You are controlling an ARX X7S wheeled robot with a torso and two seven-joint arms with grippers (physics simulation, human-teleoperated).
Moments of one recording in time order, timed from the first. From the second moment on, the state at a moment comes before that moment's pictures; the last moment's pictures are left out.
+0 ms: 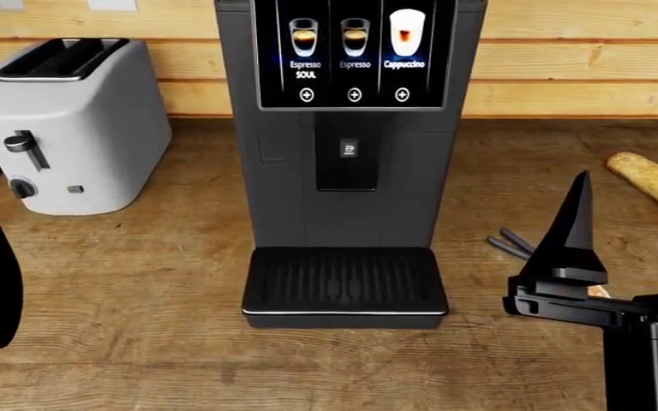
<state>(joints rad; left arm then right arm) -1.67 -0.29 0.21 0.22 -0.82 -0.78 -0.68 0.35 1.12 -0.73 -0.85 0.52 -0.16 1.23</state>
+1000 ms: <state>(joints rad) -1.78 -0.18 0.32 0.25 -0.90 -0.93 -0.83 0.20 1.24 -0.67 -0.86 0.46 -0.35 1.32</state>
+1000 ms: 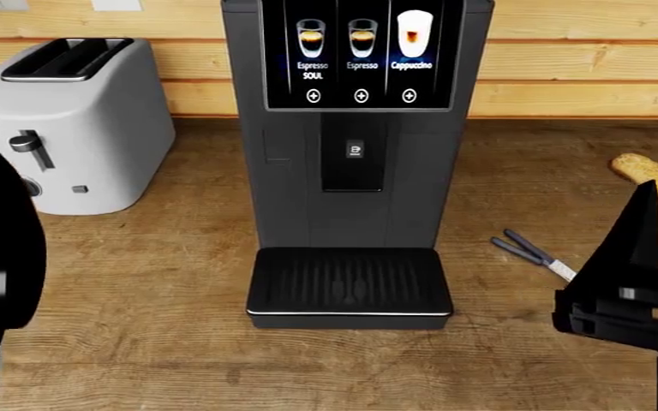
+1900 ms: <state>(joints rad) -1.68 -0.07 0.64 0.12 -0.89 -0.52 -0.78 0.02 1.39 -0.62 -0.81 0.37 -0.59 1.47</state>
